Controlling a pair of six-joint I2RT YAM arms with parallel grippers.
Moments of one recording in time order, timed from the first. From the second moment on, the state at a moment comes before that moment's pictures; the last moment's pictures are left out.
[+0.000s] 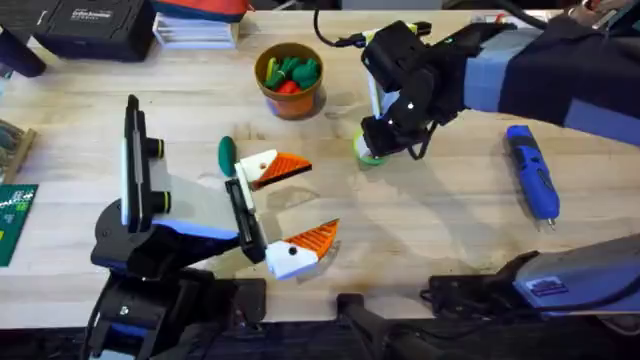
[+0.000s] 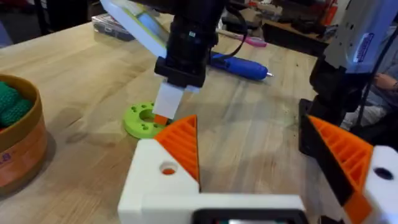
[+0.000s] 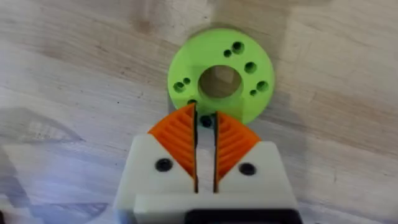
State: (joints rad) left arm -0.18 0.01 0.01 -0.09 1.03 -0.10; right arm 0.56 1.66 1.11 -0.84 0.00 0.31
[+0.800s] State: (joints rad) left arm -0.18 0.01 0.01 -0.09 1.03 -0.10; right arm 0.55 1.61 1.35 -1.09 0.05 0.26
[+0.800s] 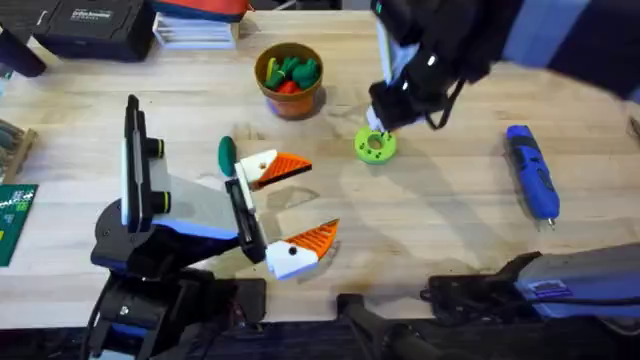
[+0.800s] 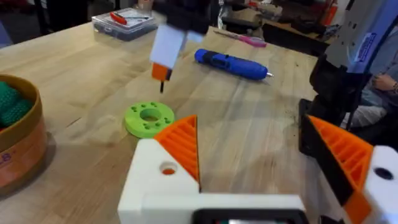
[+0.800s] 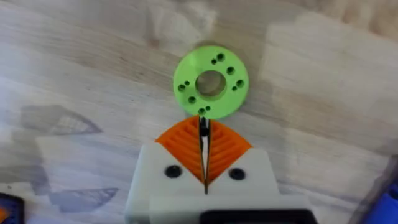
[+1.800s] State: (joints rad) left arm -0.18 0.01 0.01 -0.10 1.03 -0.06; right arm 0.87 1.61 1.73 -1.17 -0.31 0.13
